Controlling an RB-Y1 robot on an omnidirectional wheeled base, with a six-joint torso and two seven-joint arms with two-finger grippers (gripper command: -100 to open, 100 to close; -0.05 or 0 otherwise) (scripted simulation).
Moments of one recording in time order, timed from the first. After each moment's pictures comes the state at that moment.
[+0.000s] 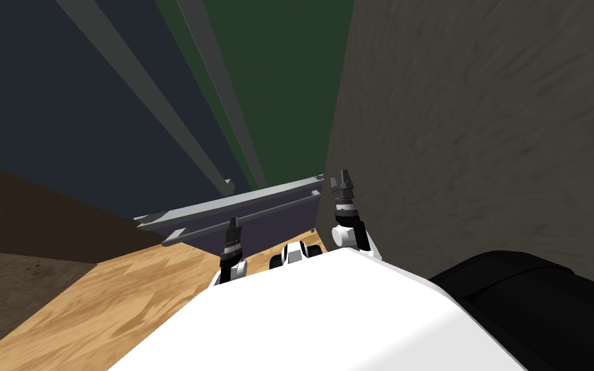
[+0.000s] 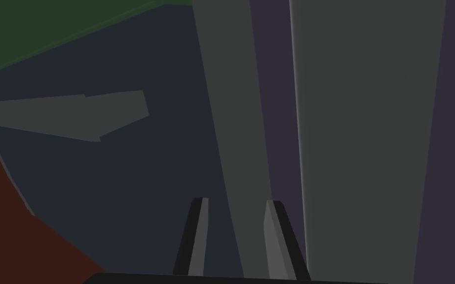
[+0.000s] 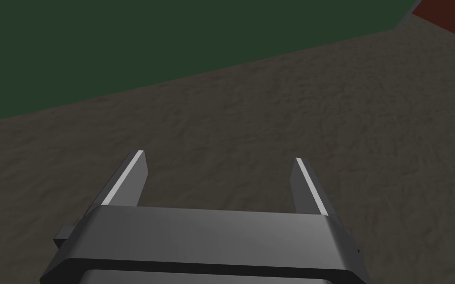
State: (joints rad) left arm 0.14 0.14 0.13 -1.11 -0.02 -1.15 -0.05; right arm 0.46 -0.01 0.03 -2.25 -0.09 -0.43 0.08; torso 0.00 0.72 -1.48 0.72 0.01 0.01
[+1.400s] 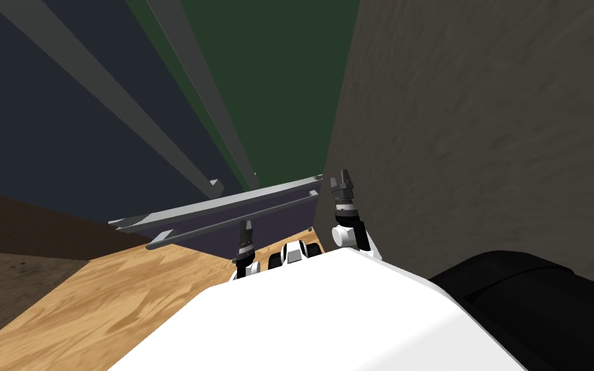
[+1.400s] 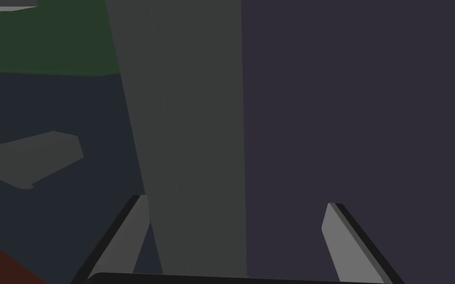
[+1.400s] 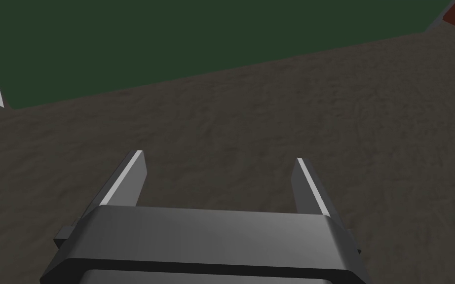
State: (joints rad) left arm 0.07 0.02 0.14 -0.87 -0.04 -1.24 -0.04; right arm 0.46 -0.01 0.03 -2.25 -0.09 -0.43 0.08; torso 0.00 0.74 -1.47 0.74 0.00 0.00
